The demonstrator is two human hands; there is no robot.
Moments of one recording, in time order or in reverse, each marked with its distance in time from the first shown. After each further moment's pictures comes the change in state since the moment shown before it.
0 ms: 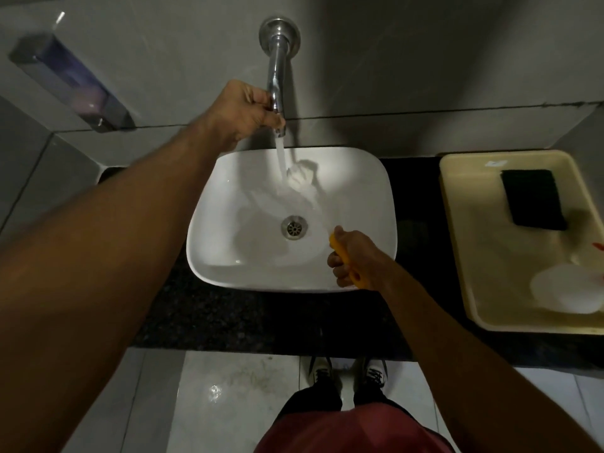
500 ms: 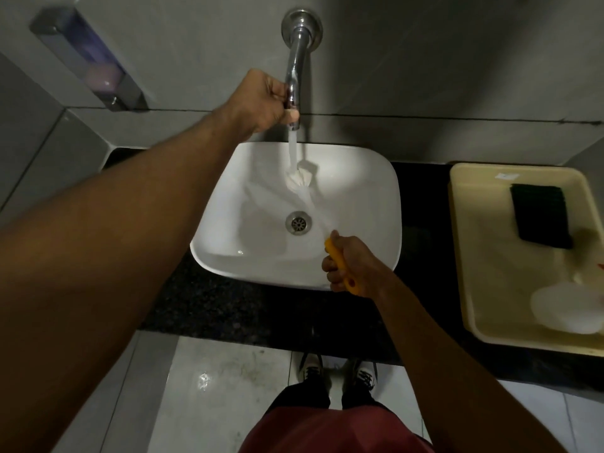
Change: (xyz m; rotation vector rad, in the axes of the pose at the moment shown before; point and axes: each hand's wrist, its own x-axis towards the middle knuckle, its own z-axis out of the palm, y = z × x) left_hand -0.002 0.004 0.006 0.211 0.103 0.012; right_hand 0.004 0.011 0.008 0.006 -0.020 0.032
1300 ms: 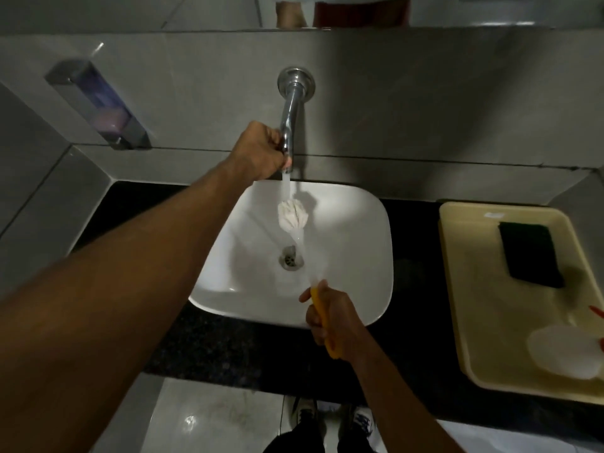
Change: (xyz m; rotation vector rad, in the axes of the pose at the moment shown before) left_hand 0.004 0.011 0.014 0.016 0.086 -0.124; right_hand -0.003 0.030 0.012 0.054 -0.060 -0.223
